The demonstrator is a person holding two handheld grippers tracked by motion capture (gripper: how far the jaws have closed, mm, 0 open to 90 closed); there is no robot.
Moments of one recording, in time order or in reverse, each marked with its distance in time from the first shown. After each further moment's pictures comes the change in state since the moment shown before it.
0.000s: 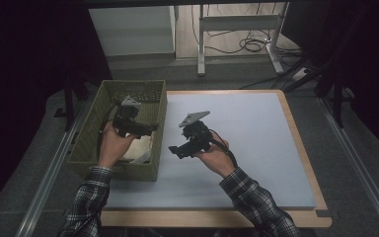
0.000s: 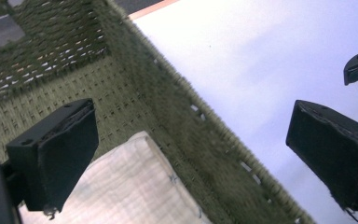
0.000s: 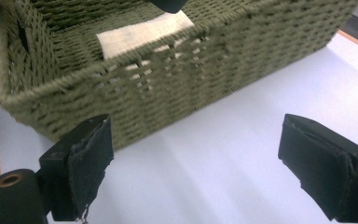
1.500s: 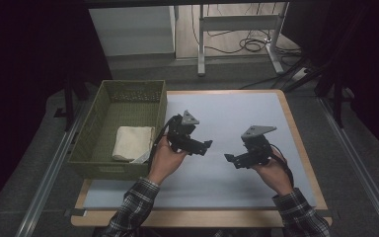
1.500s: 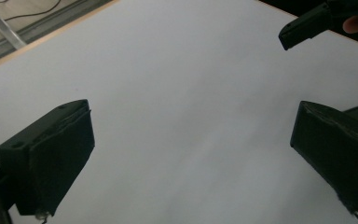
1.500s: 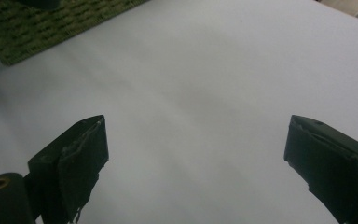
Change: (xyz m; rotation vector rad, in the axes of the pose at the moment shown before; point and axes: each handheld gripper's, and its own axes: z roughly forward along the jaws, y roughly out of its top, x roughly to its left) left arm -0.146 0.024 0.057 -0.052 -0.149 0.138; right arm -0.058 -0.115 -0.105 0.018 -0.181 0.117
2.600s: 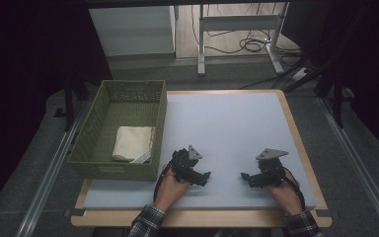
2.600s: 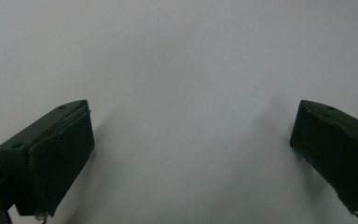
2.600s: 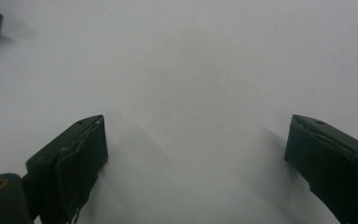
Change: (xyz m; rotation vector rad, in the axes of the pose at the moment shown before) left arm -0.022 -0.097 0.058 0.152 0.013 -0.020; right arm -0.016 -0.095 0.010 0.073 -0.083 0.072
